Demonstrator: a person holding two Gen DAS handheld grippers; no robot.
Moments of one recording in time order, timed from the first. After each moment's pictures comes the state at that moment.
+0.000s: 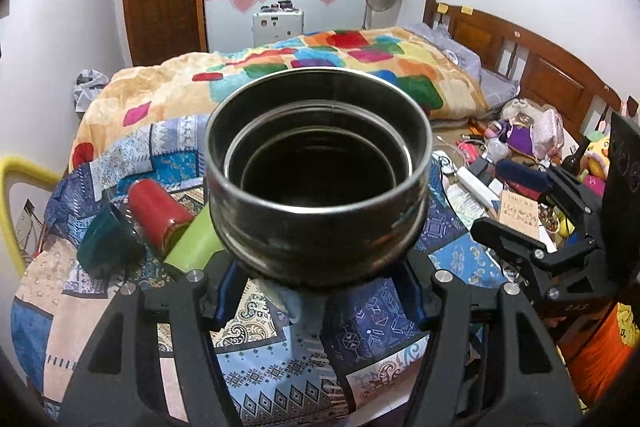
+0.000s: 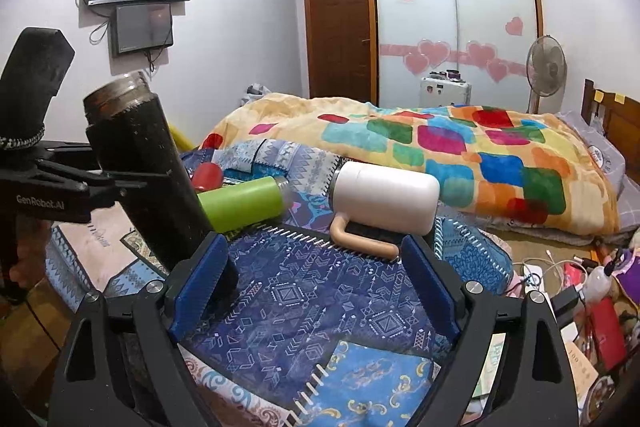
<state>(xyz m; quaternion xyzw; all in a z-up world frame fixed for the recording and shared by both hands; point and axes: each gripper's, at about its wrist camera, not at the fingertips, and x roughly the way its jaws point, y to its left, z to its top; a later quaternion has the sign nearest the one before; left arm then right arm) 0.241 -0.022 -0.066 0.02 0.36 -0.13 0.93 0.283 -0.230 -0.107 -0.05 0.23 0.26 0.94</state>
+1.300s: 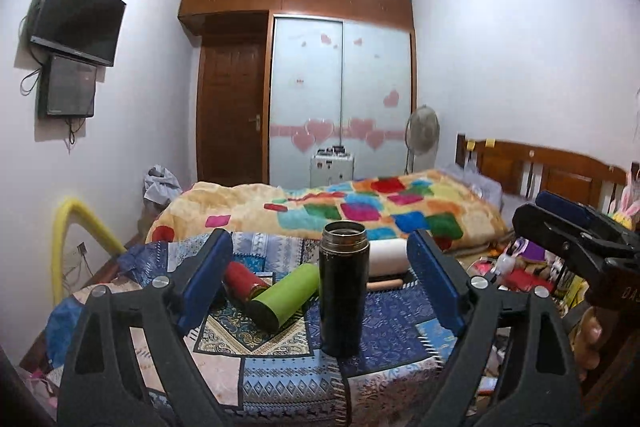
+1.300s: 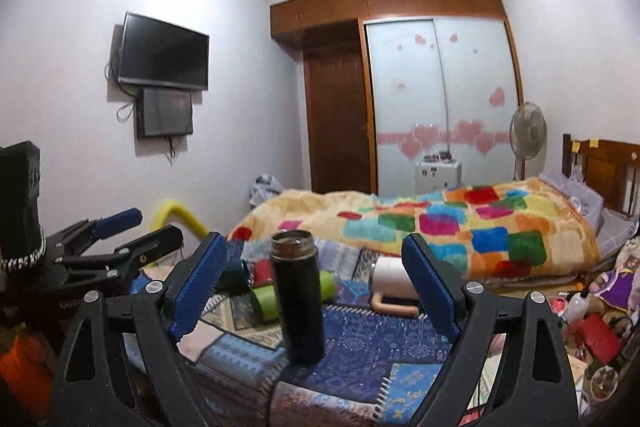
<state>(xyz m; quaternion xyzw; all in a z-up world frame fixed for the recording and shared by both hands) 0.037 0.008 0.014 -0.02 0.08 -0.02 1.00 0.129 -0.212 -0.011 0.00 0.07 0.25 0.97</state>
